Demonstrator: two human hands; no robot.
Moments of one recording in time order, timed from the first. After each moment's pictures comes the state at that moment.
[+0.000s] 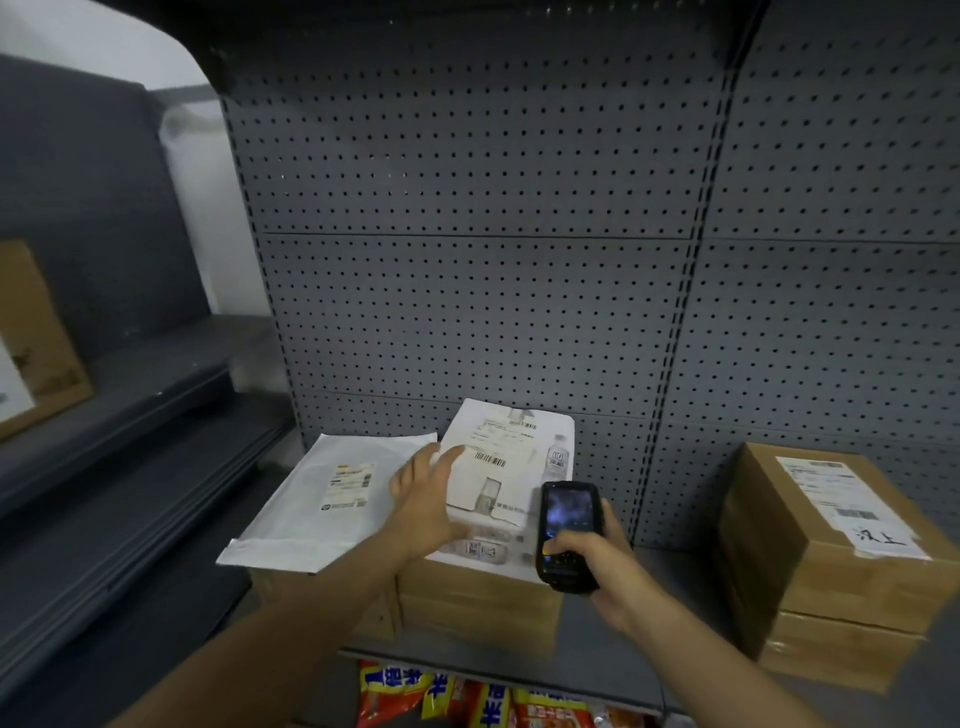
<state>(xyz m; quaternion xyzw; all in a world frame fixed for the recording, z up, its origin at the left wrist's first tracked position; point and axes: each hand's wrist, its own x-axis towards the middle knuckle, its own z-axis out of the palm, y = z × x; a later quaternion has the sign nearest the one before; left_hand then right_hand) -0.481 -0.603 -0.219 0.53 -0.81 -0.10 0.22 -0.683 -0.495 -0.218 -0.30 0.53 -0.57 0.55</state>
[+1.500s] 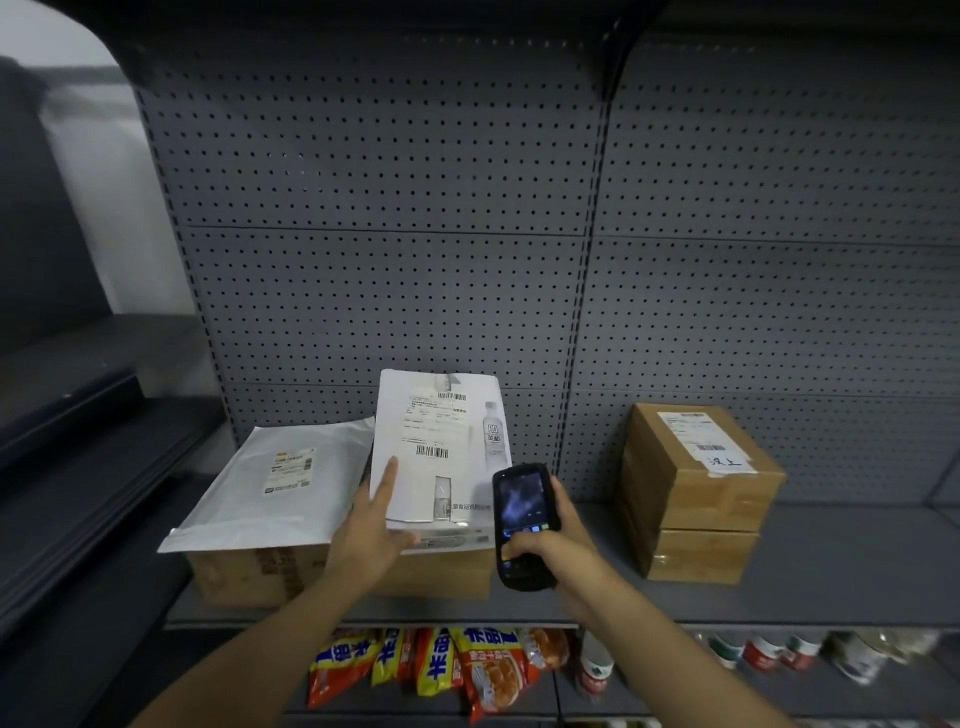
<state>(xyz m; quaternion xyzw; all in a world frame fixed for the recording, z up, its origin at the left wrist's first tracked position) -0.467 -0.527 -0.255 0.53 -0.78 -0.20 0.26 -0.665 -0.385 -0.190 -0.33 0.59 -0.55 0.49</state>
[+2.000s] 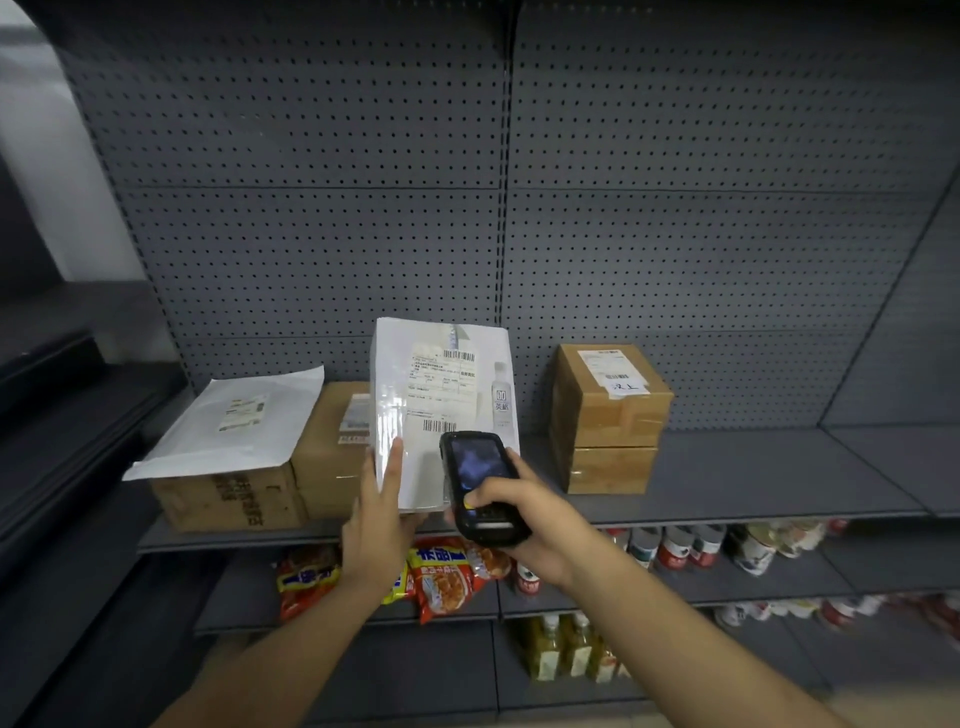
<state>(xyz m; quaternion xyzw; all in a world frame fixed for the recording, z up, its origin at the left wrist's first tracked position) -0.539 -0.358 -0.268 0.54 -0.78 -0.11 0.30 -0.692 -0.245 -0.167 -0.27 0.41 -0.57 0.66</state>
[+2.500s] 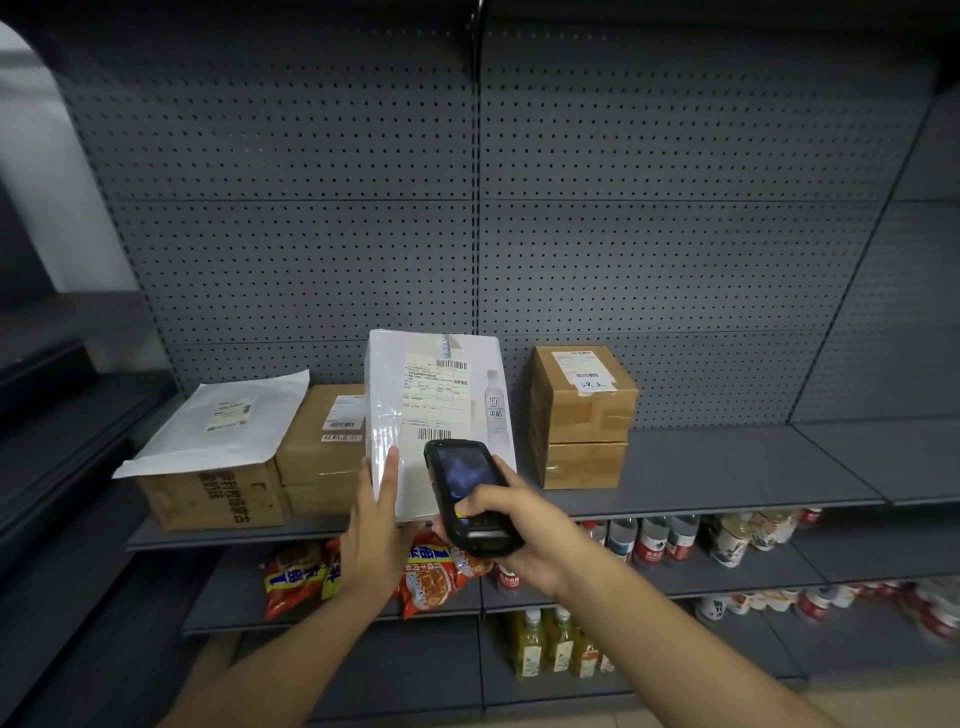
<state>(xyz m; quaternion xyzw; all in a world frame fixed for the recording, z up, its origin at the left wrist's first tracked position) -0.562 -0.298 -0.256 0.55 -0.77 -0.14 0.29 -0.700 -0.179 -0.148 -0.27 0.38 -0.57 0.68</state>
